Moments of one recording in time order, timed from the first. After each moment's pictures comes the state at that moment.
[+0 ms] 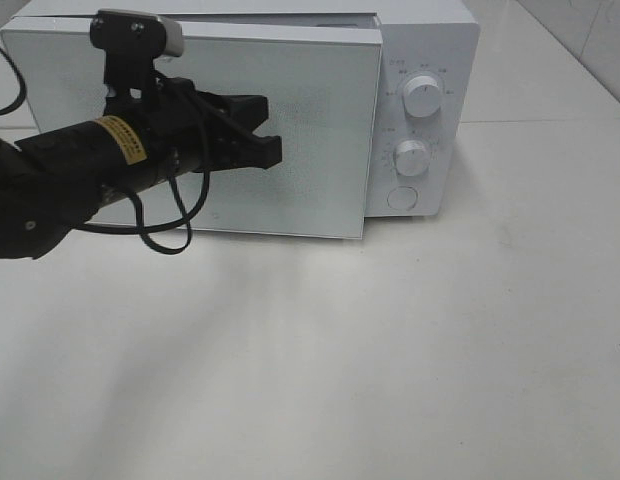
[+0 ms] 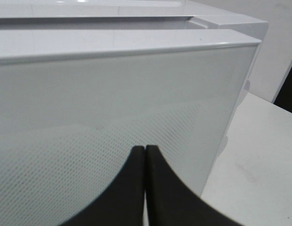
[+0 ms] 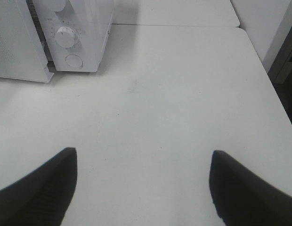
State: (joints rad) left arm -0.59 1.84 -0.83 0.18 -0.76 -0.23; right arm 0.14 0.00 -0.51 -0.12 1.01 0.11
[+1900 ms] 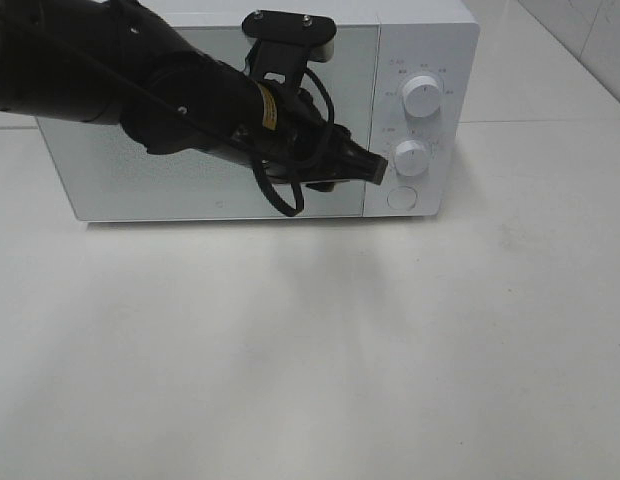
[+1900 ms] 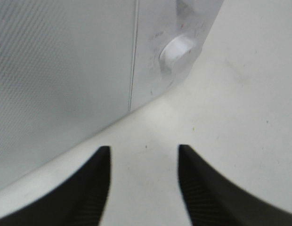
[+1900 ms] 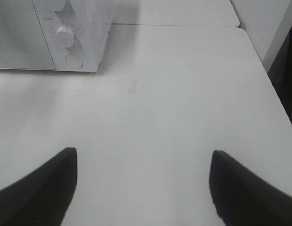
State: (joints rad) left arm -0.80 1.90 -1.27 0.23 0.21 -0.38; right arm 0.14 0.00 -0.51 -0.11 1.01 0.11
